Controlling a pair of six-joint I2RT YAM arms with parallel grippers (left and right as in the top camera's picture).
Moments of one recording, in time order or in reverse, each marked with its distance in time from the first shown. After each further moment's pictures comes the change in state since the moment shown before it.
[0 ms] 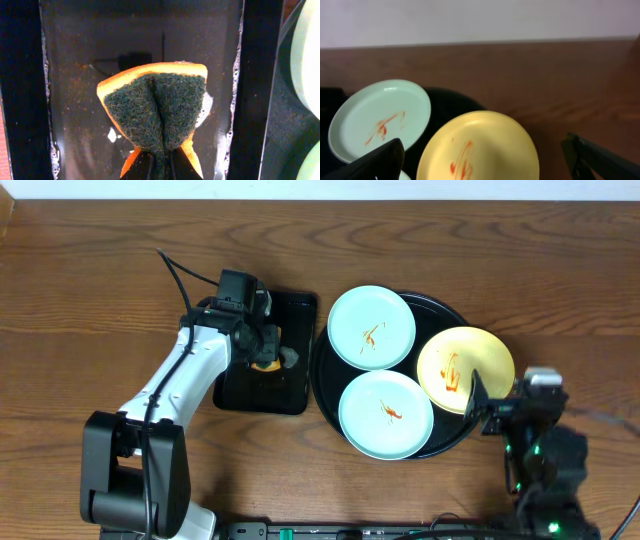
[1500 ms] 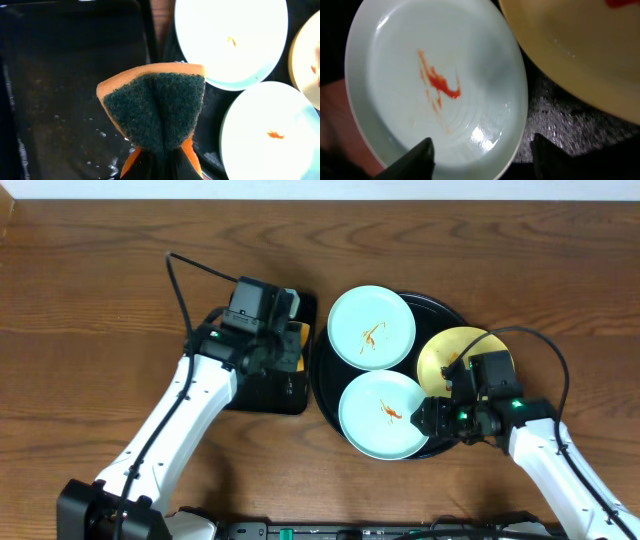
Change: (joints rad) left arm -0.163 -0.219 0.000 -0.051 0.033 0.000; right arm 0.130 0.822 0.264 -0.420 -0.432 0.272
